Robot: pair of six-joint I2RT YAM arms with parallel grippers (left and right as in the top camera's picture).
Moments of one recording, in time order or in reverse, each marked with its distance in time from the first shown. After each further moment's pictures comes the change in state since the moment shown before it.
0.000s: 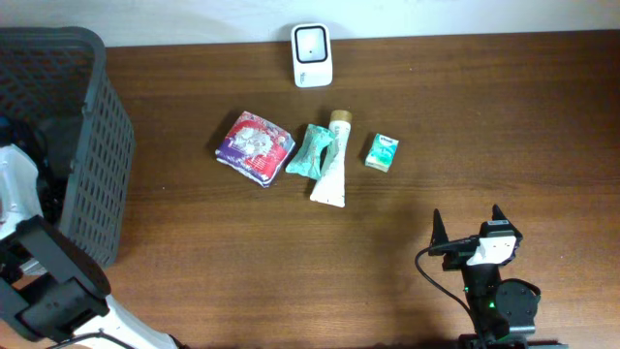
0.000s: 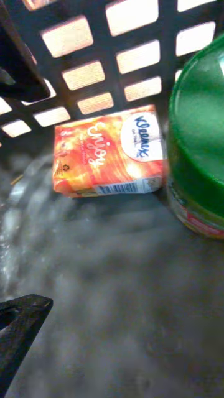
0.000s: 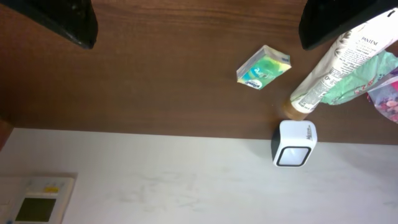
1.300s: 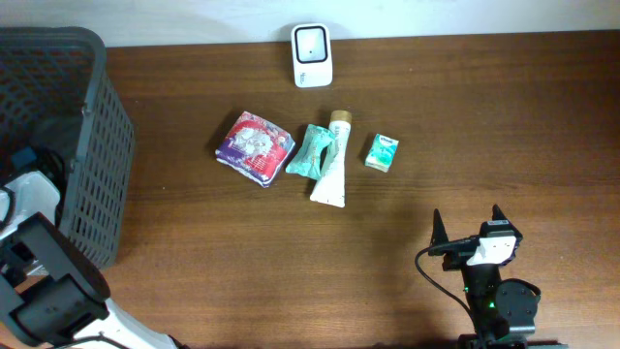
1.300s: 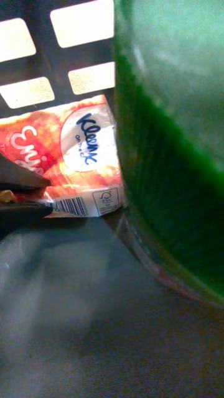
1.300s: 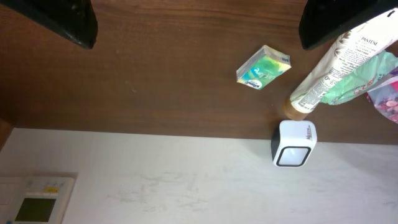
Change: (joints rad) left arm 0.017 -0.016 -0.273 0.322 -0.170 0.080; right arm 0.000 0.000 0.000 0.000 0.000 0.000
